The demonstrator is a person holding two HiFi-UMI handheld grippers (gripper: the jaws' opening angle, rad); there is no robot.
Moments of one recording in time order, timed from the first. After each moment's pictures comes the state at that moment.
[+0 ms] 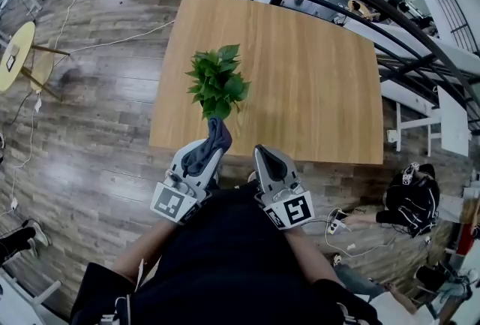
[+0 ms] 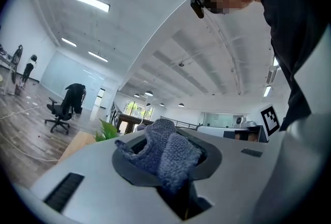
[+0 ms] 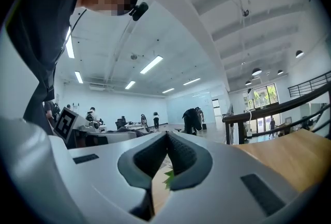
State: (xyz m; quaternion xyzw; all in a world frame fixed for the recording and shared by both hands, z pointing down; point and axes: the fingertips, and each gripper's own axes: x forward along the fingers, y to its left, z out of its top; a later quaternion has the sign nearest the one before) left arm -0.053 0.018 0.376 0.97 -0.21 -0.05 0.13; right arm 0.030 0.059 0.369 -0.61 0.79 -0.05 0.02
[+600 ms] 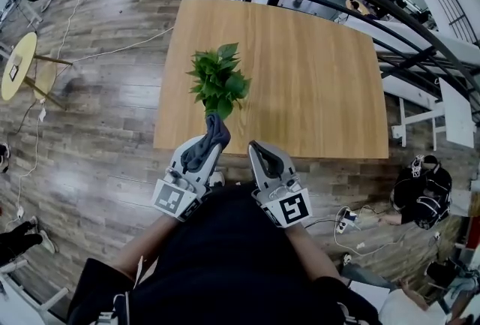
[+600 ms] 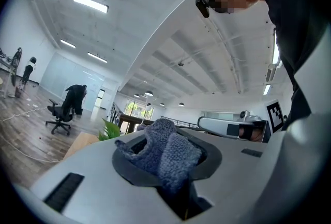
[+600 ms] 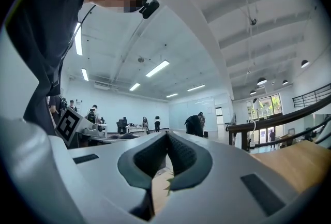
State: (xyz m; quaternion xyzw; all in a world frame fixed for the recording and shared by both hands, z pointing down) left arm -0.057 0.017 0.364 0.97 -0.21 -0.07 0.13; right arm 0.007 0.061 0.351 -0.60 0.80 0.00 0.03
